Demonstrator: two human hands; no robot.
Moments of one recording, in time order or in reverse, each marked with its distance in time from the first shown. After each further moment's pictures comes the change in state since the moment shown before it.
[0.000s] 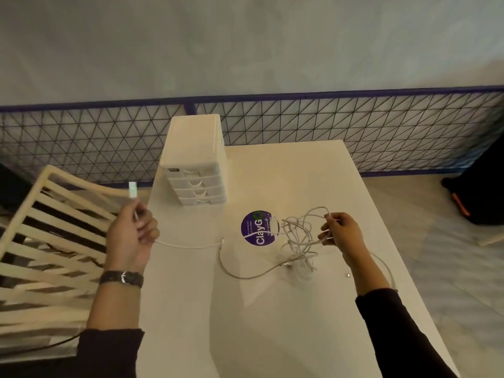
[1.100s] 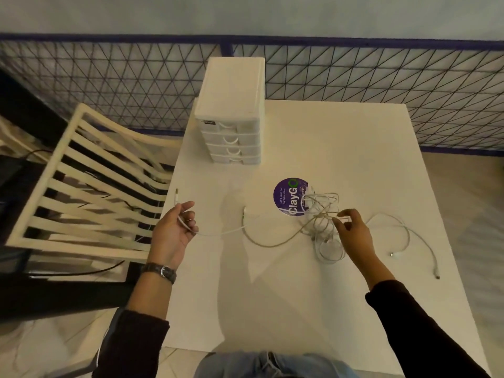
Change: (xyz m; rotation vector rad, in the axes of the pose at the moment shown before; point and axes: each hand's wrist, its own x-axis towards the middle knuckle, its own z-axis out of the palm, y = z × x) left_hand 0.015 -0.073 -0.072 0.037 0.129 -0.266; right_hand 0.017 0.084 0.055 -0.545 -0.073 -0.173
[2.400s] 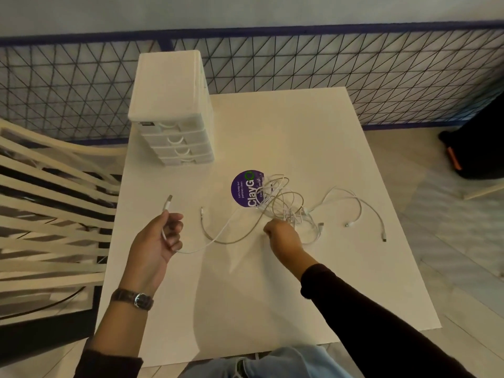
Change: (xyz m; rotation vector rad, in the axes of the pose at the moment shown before) left_hand -0.042 -0.020 0.050 0.161 -0.194 -0.012; right_hand -0.028 0.003 0.056 -0.348 -0.163 -0.308
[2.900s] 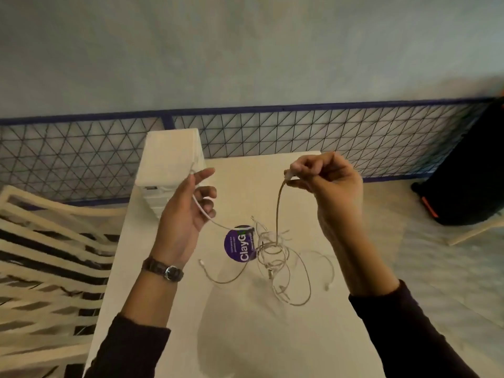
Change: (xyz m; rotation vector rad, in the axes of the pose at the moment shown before) left_hand -0.016 0.098 0.117 -0.041 -0.418 0.333; right_hand -0.031 -0.129 -0.269 1.280 0.483 -0.445
